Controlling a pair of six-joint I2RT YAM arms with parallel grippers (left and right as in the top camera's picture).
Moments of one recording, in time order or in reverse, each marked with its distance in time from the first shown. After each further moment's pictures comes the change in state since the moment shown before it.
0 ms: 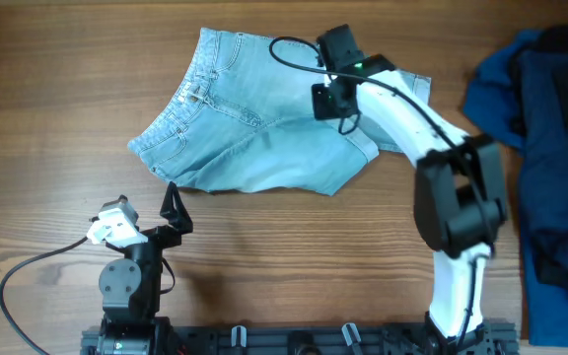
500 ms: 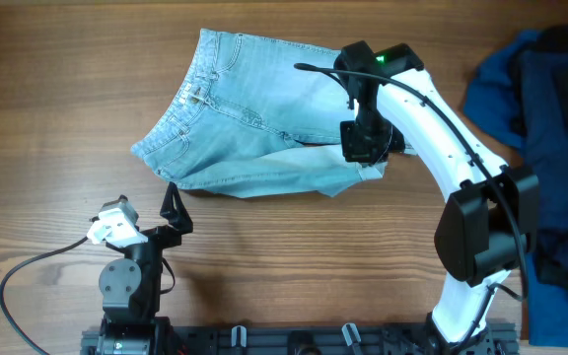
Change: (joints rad) left arm 0.000 0.000 0.000 0.000 0.000 0.000; right arm 0.000 -0.160 0.005 -0.674 0.002 0.119
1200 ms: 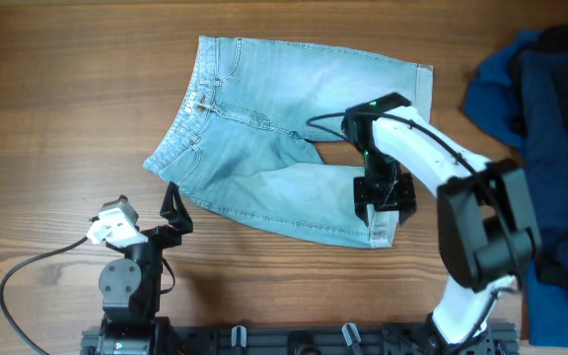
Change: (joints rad) left arm 0.000 0.000 0.000 0.000 0.000 0.000; right arm 0.000 -0.043 -0.372 0.036 -0.011 0.055
